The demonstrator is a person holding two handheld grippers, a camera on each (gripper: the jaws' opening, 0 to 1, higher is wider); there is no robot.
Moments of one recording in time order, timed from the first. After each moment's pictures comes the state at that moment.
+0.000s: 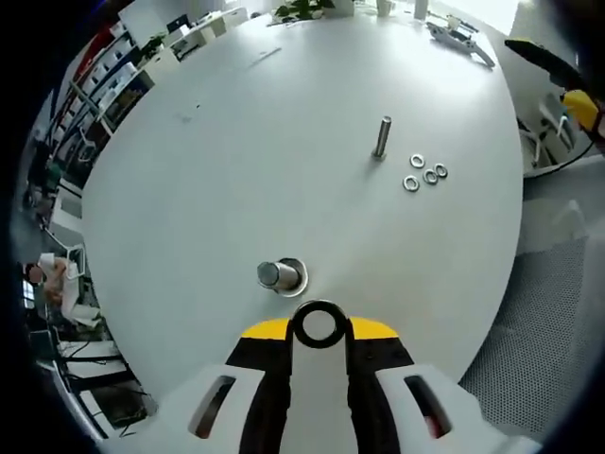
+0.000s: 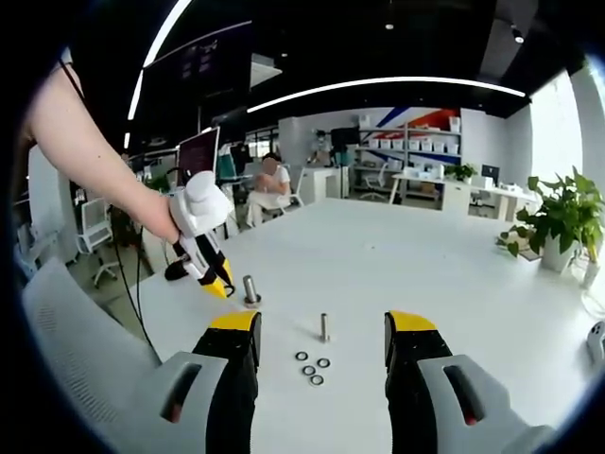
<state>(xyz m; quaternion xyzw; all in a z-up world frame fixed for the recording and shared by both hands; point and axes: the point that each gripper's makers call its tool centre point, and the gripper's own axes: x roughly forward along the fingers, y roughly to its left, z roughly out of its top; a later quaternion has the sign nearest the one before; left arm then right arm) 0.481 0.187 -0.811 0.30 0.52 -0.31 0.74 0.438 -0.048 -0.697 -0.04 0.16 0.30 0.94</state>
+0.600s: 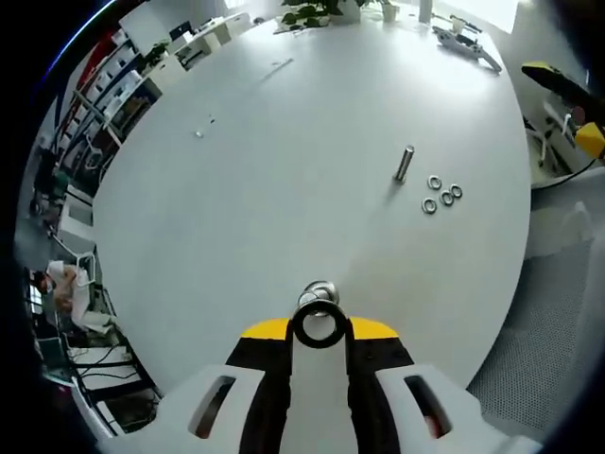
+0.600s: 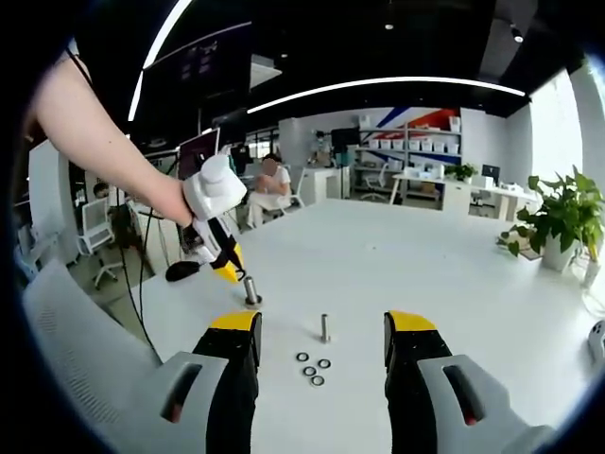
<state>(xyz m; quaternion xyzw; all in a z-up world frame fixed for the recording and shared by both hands) 0.512 0.182 -0.796 0.31 0.51 -0.31 0.74 0.439 -0.048 -0.696 -0.04 0.16 0.30 0.94</state>
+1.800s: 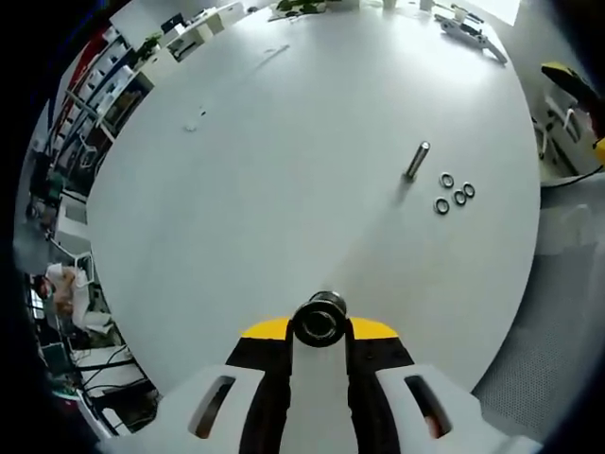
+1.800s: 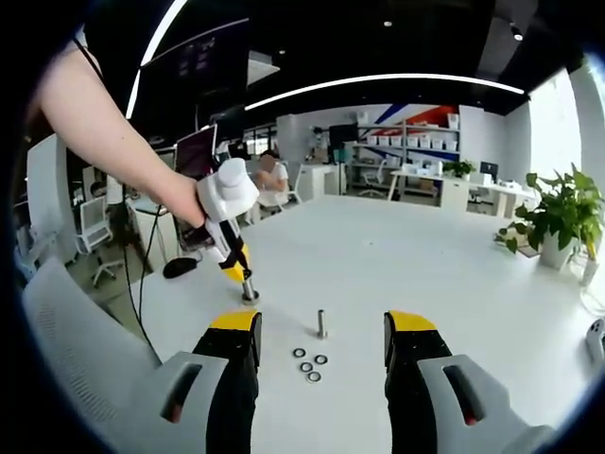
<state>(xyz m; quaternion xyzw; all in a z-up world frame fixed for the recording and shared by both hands) 0.522 0.178 -0.809 0.32 0.53 -0.30 0.72 0.439 -0.052 -0.701 -0.04 0.17 0.30 0.94</state>
